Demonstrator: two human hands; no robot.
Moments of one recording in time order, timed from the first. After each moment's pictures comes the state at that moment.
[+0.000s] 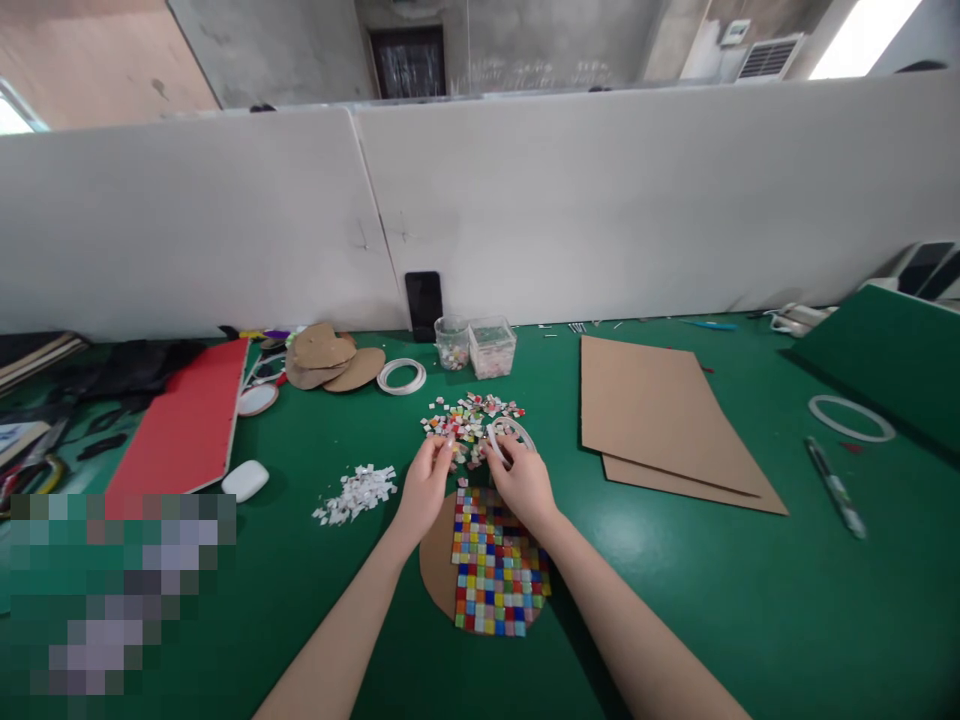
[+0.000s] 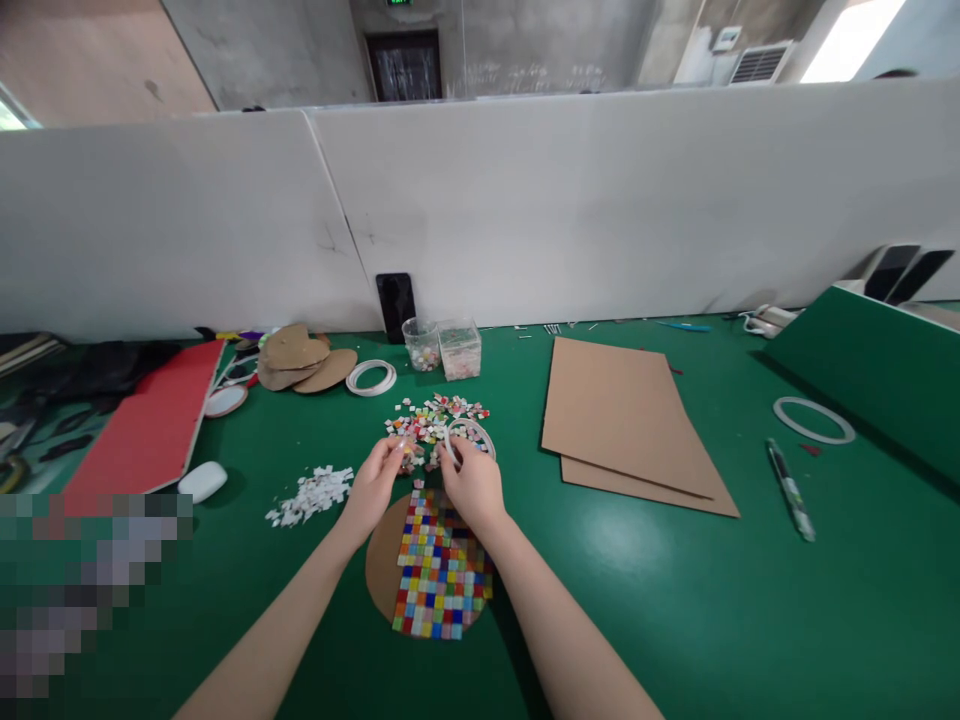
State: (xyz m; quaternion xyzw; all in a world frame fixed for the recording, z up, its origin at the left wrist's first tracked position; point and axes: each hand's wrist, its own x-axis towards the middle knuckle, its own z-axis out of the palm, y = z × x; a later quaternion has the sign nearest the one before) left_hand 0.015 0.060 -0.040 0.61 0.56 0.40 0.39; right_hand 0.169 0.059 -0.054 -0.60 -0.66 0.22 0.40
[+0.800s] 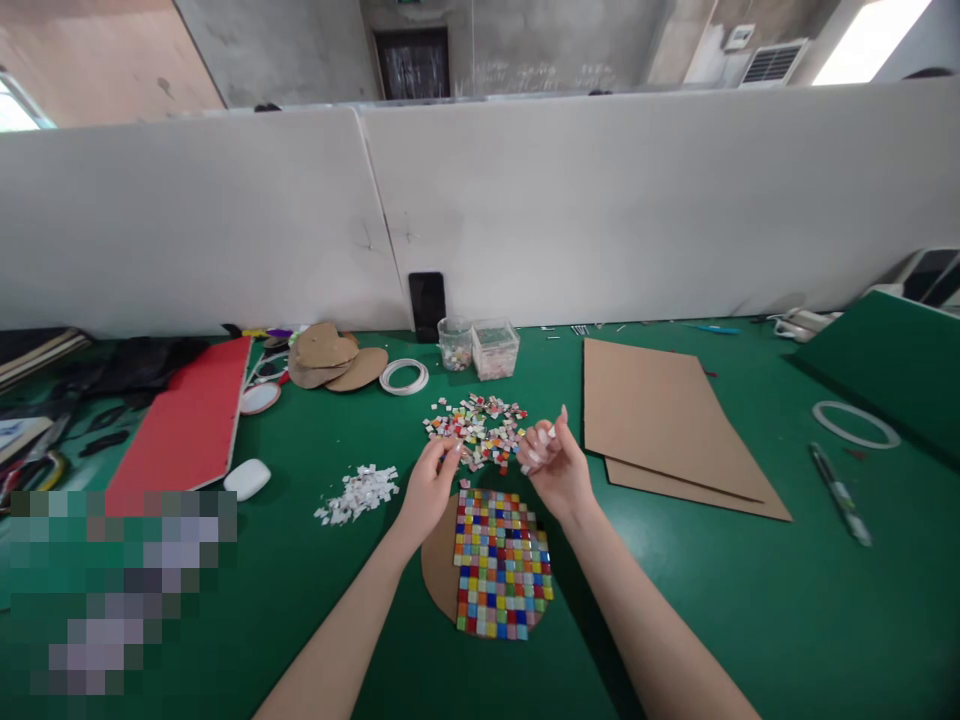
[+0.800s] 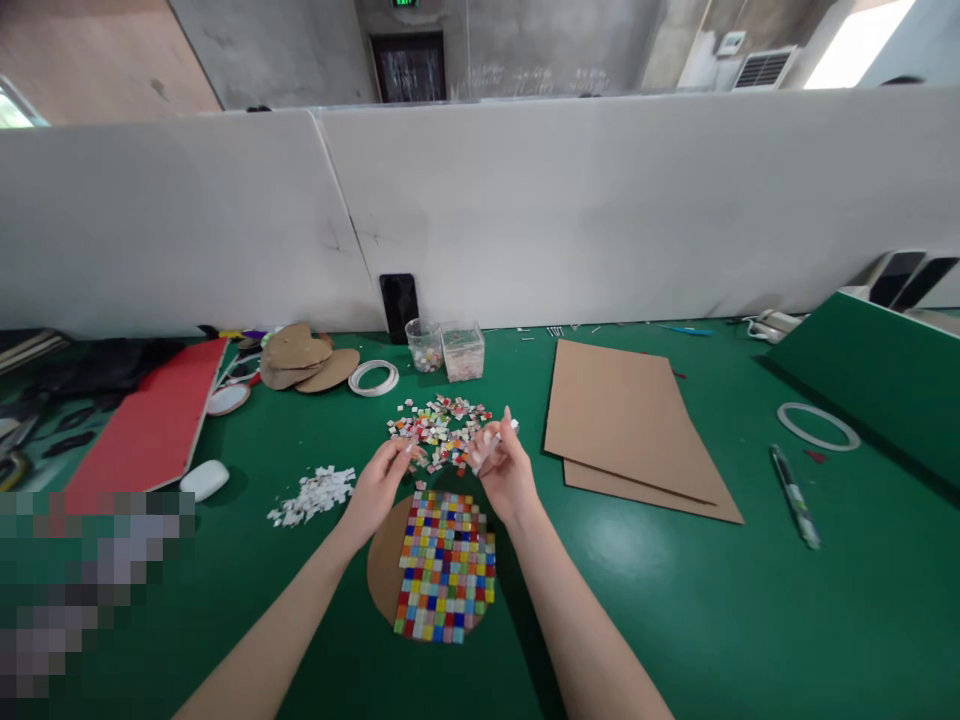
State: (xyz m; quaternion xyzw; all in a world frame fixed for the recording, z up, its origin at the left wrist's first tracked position) left_hand 0.015 0.058 -0.036 0.66 0.55 0.36 0.37; right_hand 0.195 0.063 -0.023 -0.25 -0.25 0.67 0.65
